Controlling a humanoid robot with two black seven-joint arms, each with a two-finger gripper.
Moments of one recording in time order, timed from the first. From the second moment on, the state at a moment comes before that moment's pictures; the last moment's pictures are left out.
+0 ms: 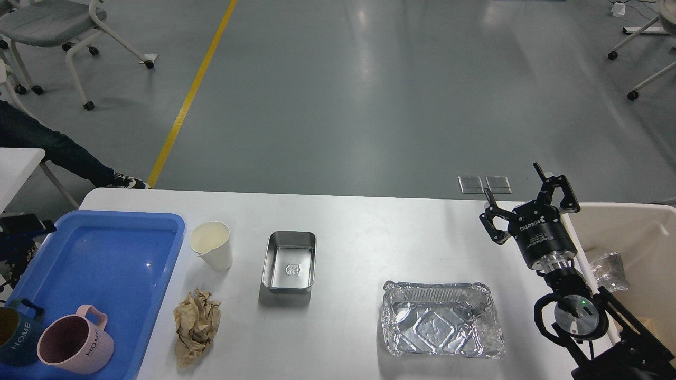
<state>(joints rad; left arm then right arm) -0.55 1.34 -0.42 -1.44 0.79 -0.26 -0.02 0.21 -0.24 1.27 1.11 -0.15 0.35 0.27</state>
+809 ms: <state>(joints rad) -0.54 1.33 -0.54 -1.73 0.85 -0.09 -0.04 0.21 -0.26 1.27 1.11 -0.15 0.35 0.27</state>
